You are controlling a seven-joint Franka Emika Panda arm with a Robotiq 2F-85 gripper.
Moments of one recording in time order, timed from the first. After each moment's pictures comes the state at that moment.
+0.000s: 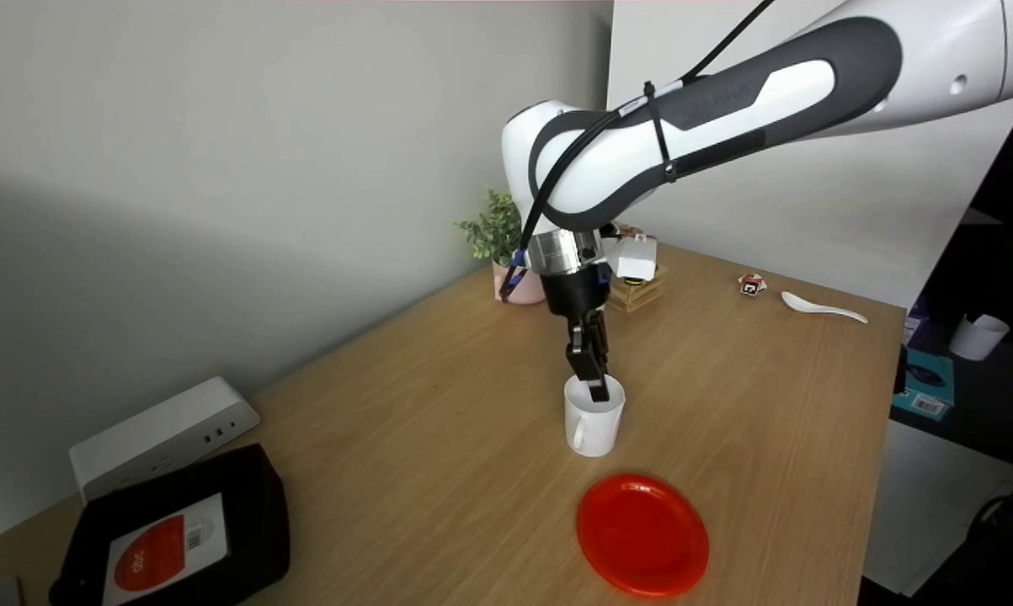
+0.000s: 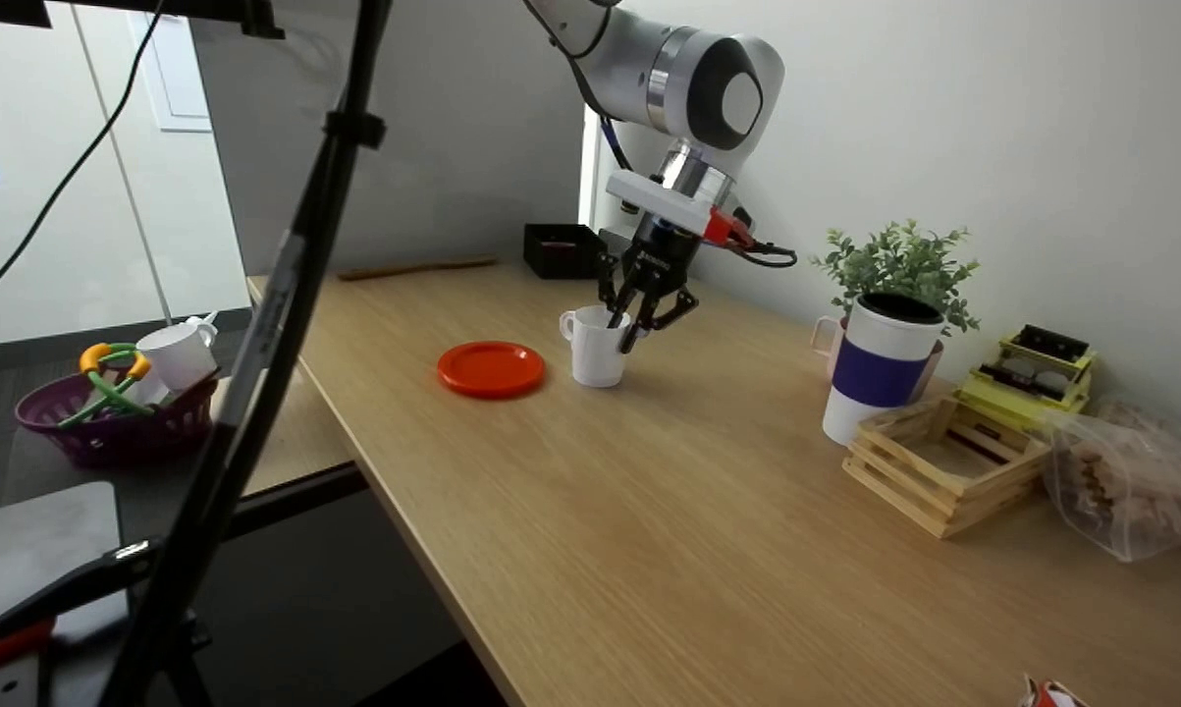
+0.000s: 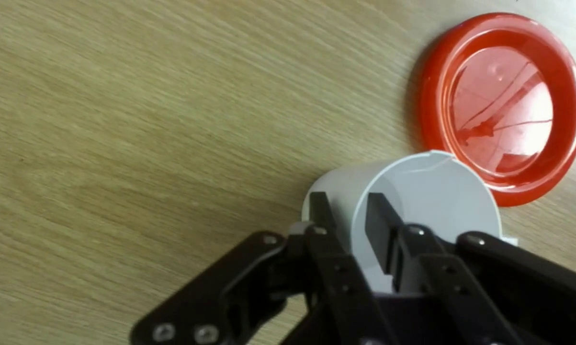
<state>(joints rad) 0.07 1.04 0.11 -0.99 0.03 1.66 -0.29</state>
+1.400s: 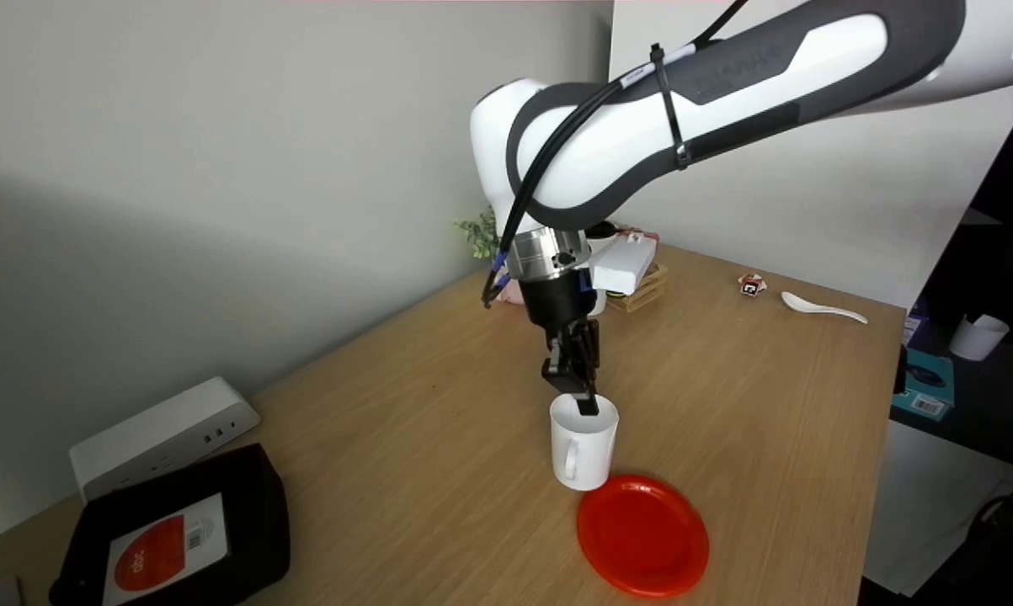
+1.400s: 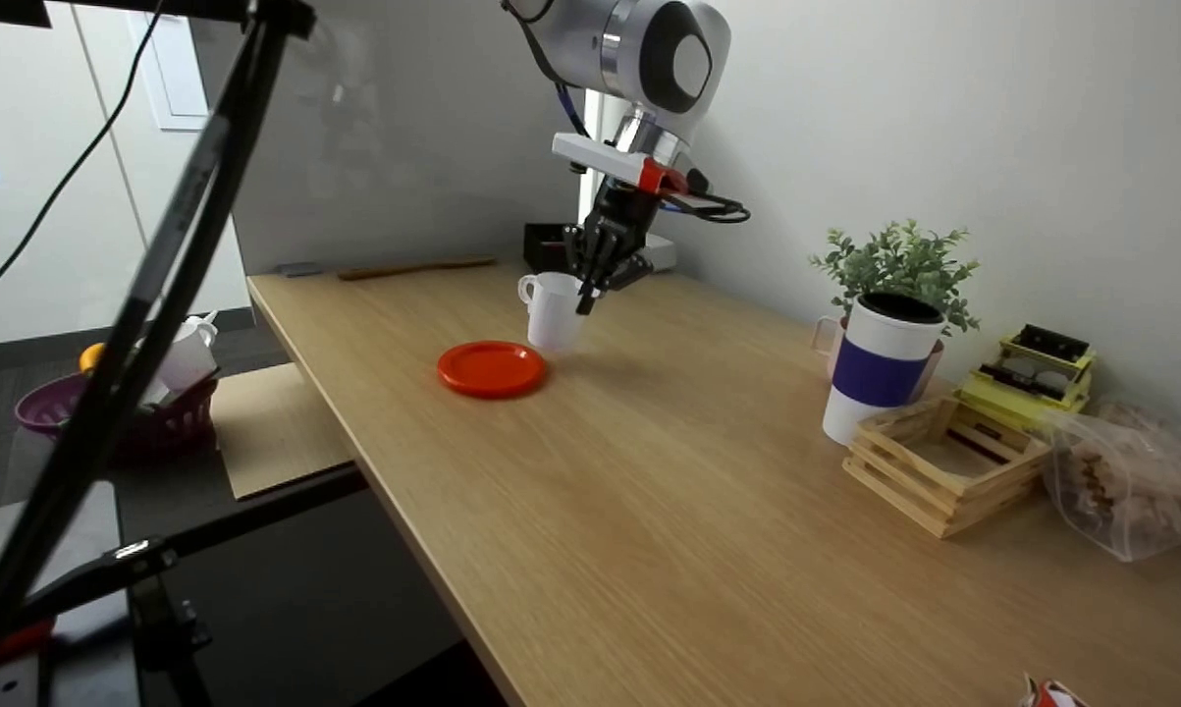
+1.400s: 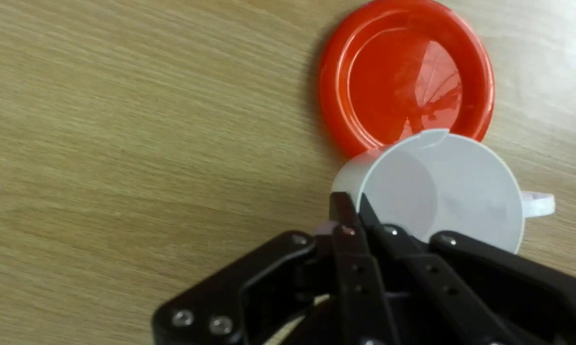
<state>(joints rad) 0.15 0.98 0.11 -1.04 0.04 1.66 -0.06</state>
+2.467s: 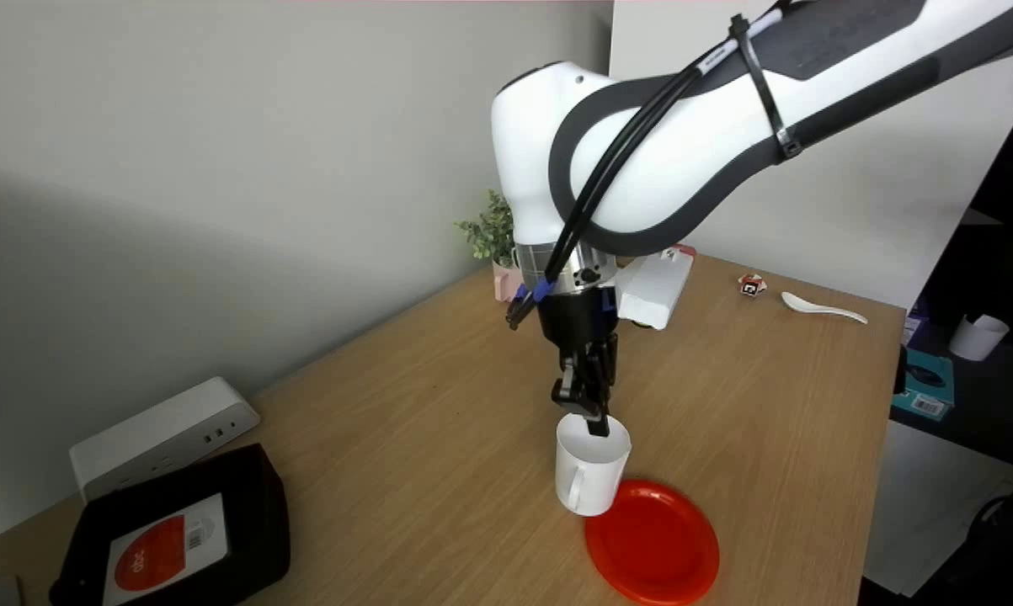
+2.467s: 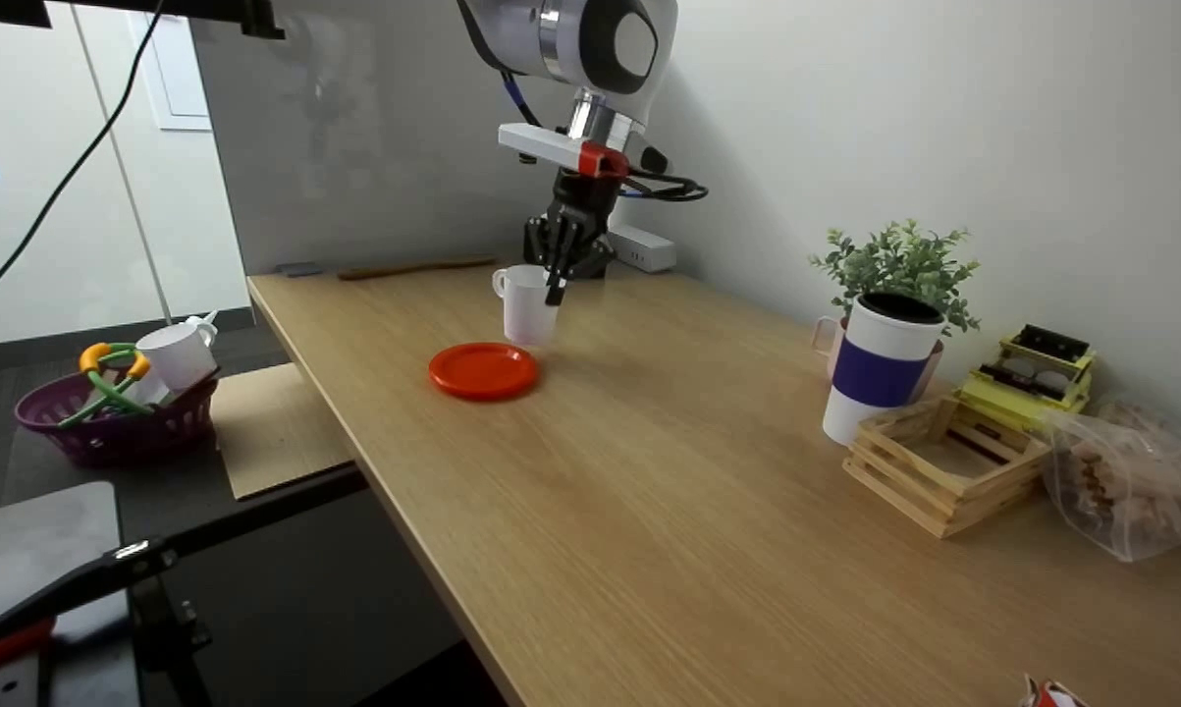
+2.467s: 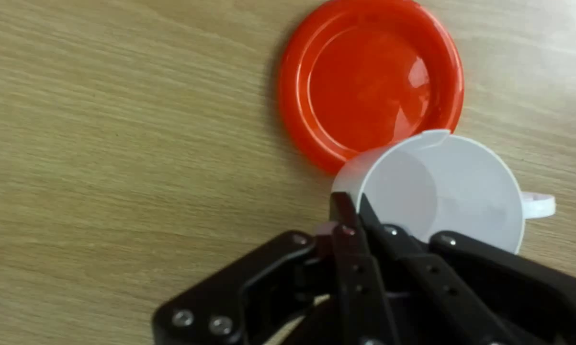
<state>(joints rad) 0.20 0.76 0.11 -1.39 0.03 1.90 0.06</state>
